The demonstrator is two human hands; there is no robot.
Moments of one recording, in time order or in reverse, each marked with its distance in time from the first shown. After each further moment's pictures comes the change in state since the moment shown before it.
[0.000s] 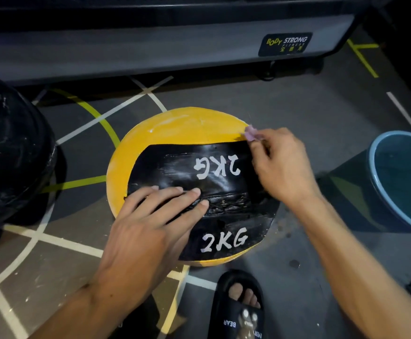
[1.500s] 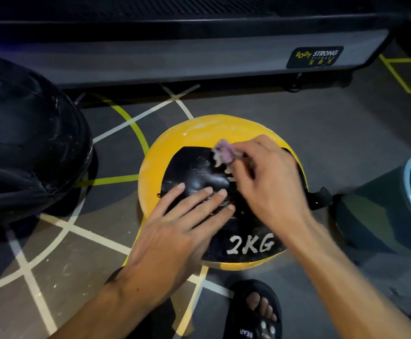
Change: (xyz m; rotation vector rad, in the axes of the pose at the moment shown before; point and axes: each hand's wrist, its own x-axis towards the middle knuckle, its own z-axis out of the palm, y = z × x) left_hand -0.008 -0.007 0.004 0.031 0.040 0.072; right_hand -0.020 -0.047 0.026 0.046 0.048 -0.357
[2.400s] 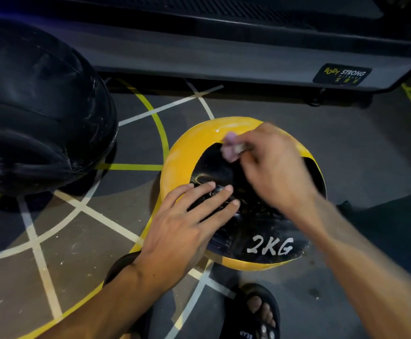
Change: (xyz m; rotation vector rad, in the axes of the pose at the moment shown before) left_hand -0.023 -0.017 0.009 -0.002 0.119 -0.123; right_hand 0.038 -0.037 0.013 -0.058 -0.193 -0.115
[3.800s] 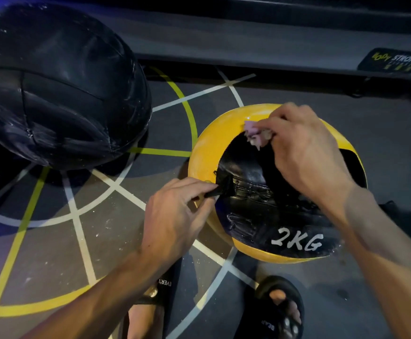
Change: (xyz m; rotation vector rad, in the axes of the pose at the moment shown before) left_hand -0.031 -0.017 -0.024 -0.435 0.112 -0.595; right_hand 0.004 0.004 0.017 -0.117 -0.004 -0.159
